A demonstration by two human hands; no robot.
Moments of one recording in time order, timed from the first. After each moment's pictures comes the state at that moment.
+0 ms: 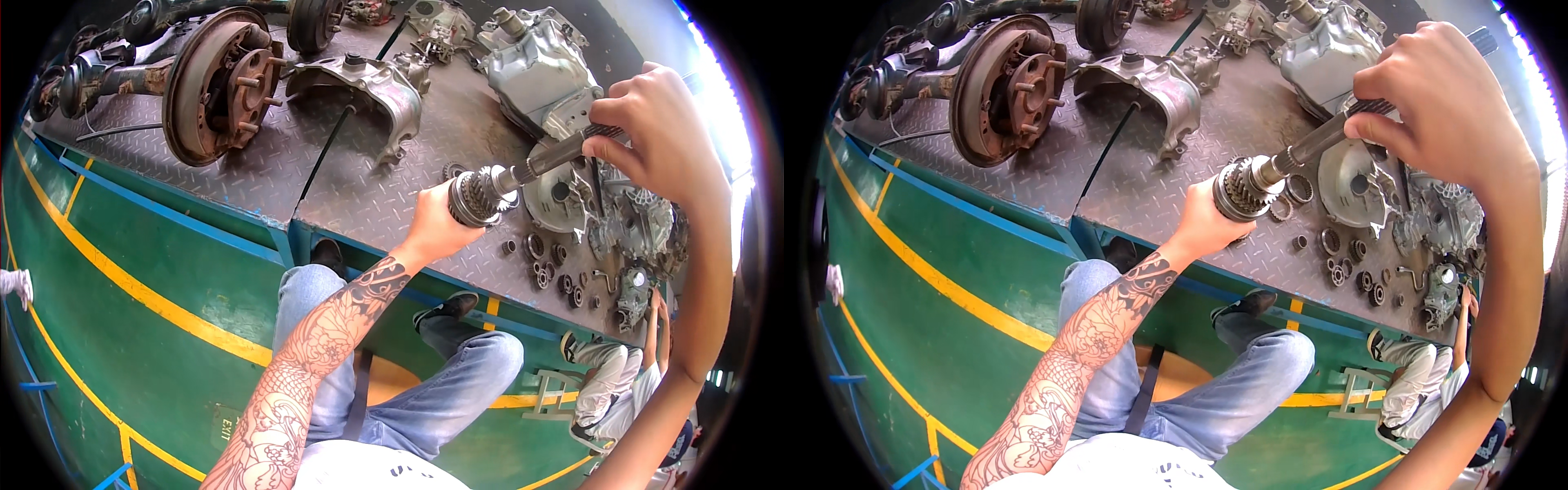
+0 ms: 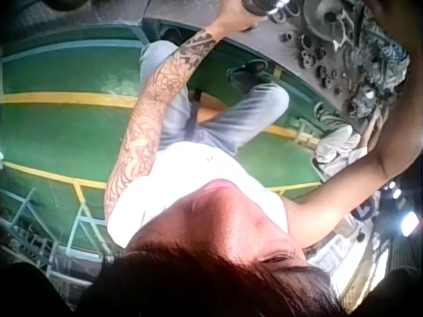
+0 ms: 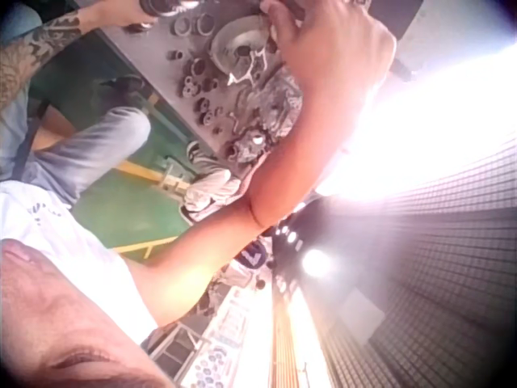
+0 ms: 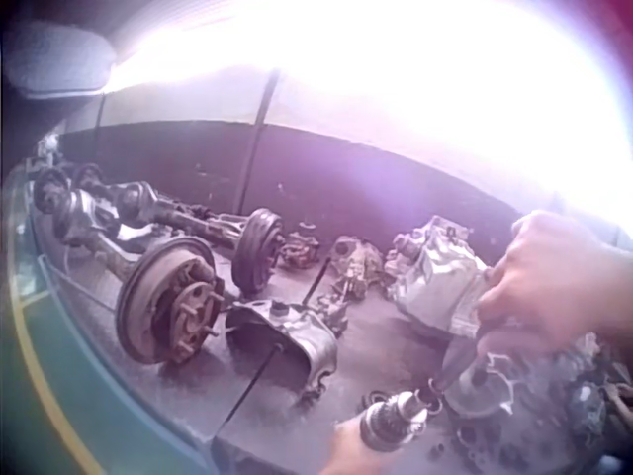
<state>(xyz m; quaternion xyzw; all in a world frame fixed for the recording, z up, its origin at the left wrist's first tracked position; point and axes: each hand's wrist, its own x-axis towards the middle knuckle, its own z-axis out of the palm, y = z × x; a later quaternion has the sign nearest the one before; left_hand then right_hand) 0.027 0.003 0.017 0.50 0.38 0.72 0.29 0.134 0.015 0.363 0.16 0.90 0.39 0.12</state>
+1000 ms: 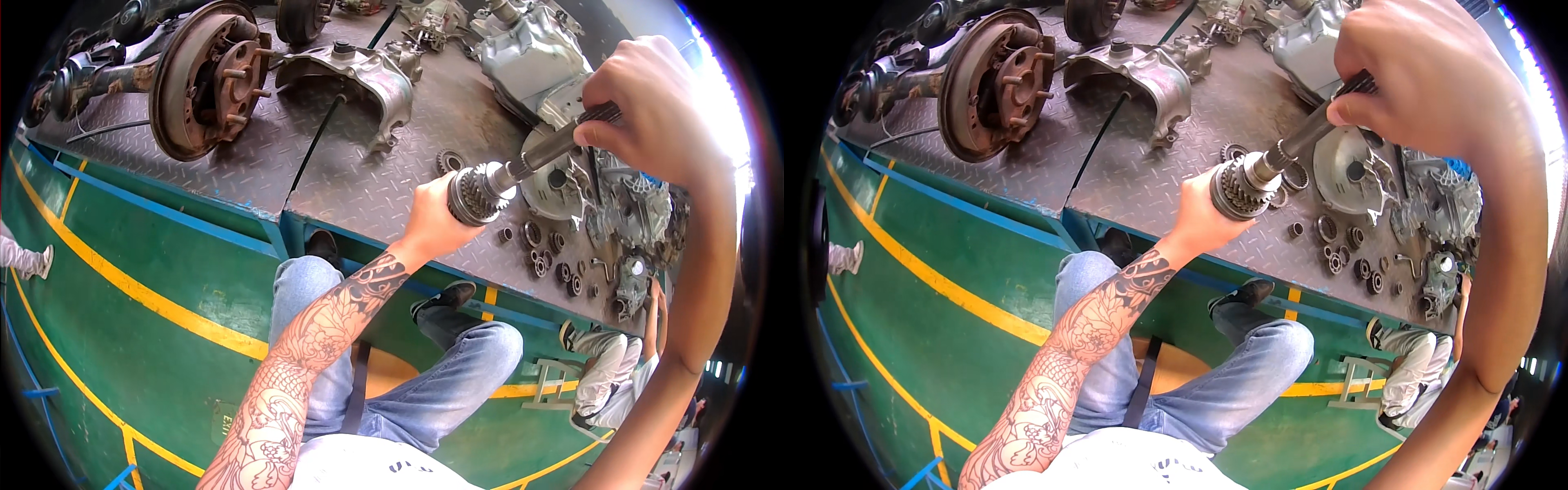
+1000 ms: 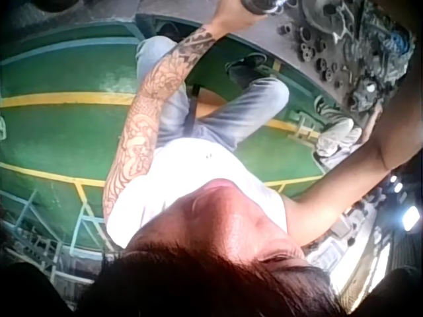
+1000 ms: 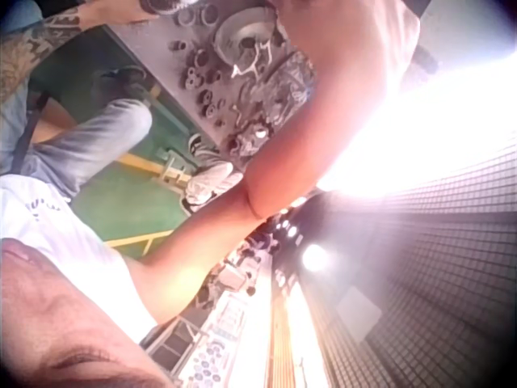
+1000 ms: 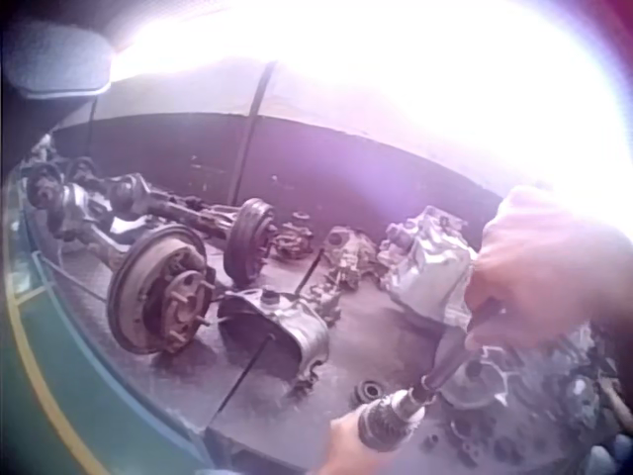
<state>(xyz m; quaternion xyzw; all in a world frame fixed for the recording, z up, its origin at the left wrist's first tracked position) 0.030 -0.005 0.010 0.52 0.40 0.71 0.24 0.122 0.010 0.353 0.14 0.92 0.35 0.07</state>
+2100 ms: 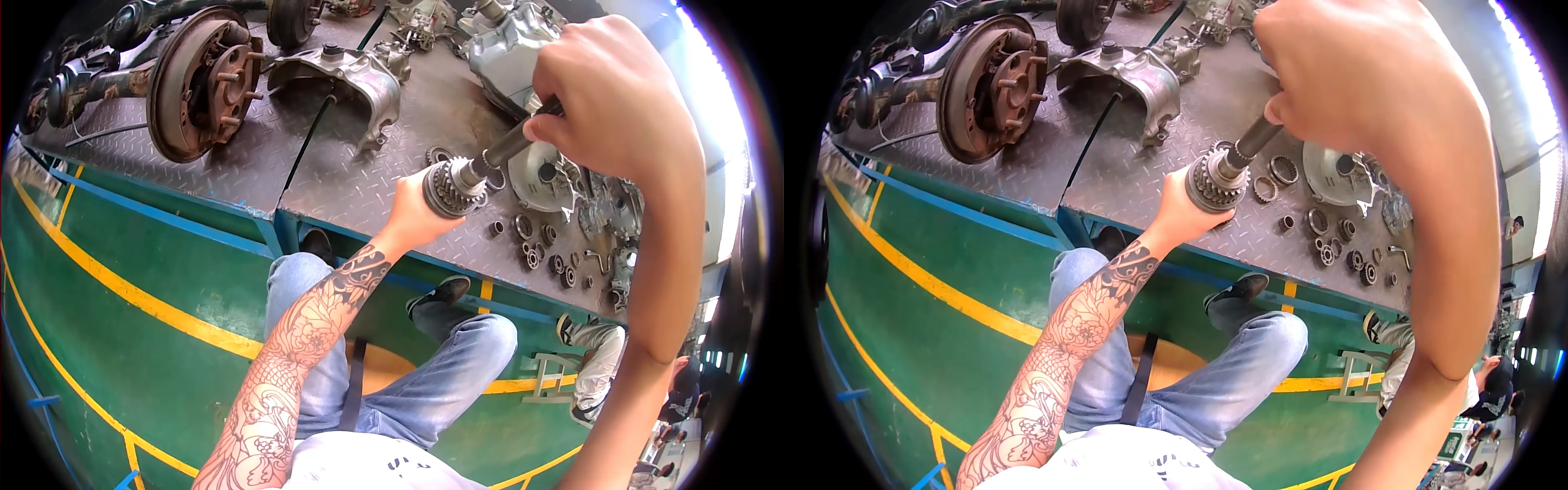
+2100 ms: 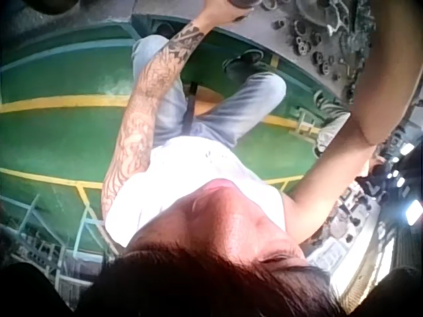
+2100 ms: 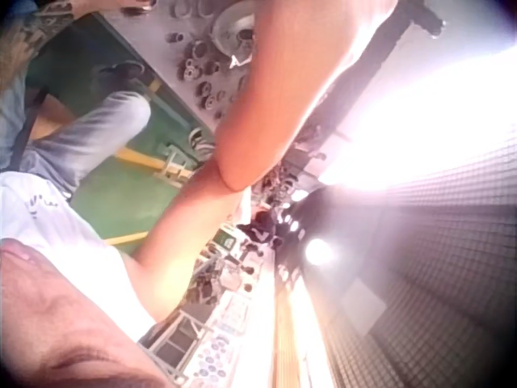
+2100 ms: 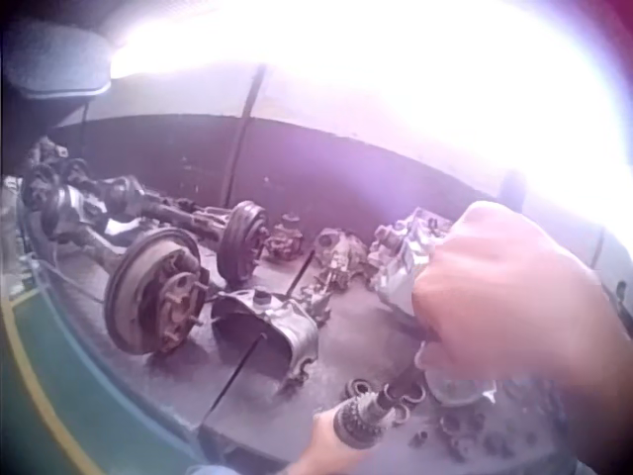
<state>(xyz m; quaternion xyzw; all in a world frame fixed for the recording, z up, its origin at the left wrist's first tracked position) 0.022 -0.007 0.012 0.52 0.38 0.70 0.31 0.088 -0.031 0.335 0.18 0.90 0.40 0.04</state>
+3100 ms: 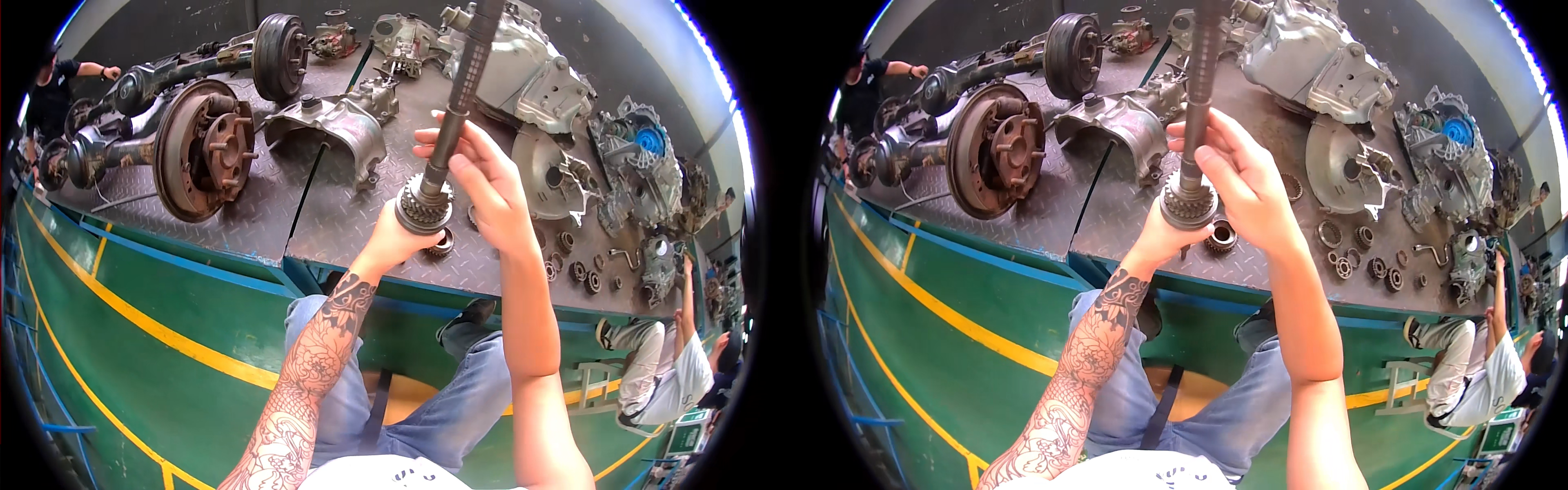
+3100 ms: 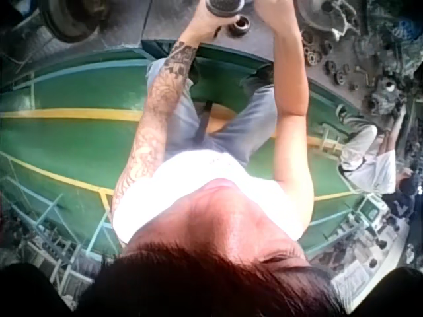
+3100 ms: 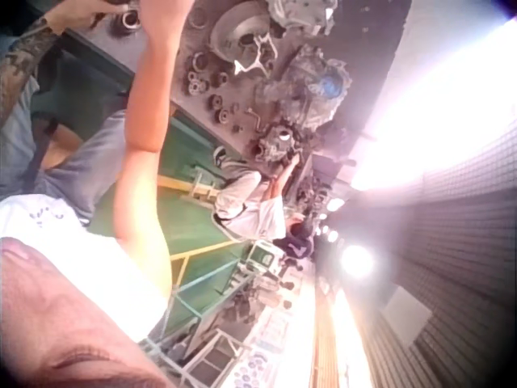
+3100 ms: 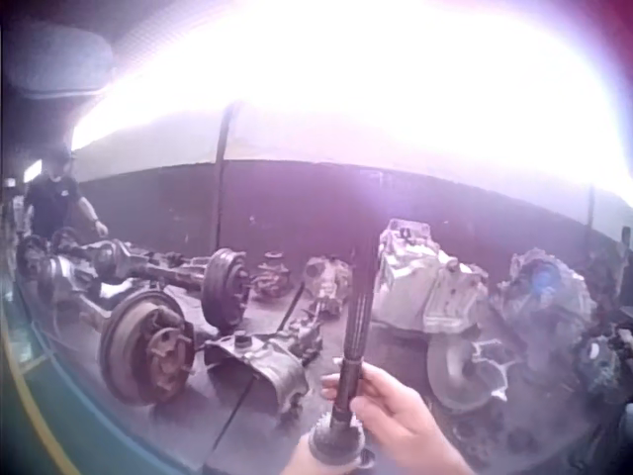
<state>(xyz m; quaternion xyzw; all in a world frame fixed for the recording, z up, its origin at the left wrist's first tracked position) 0.008 0.002 0.014 0.49 0.35 0.65 0.47 0.145 0.035 0.150 0.13 0.73 -0.50 -0.45</state>
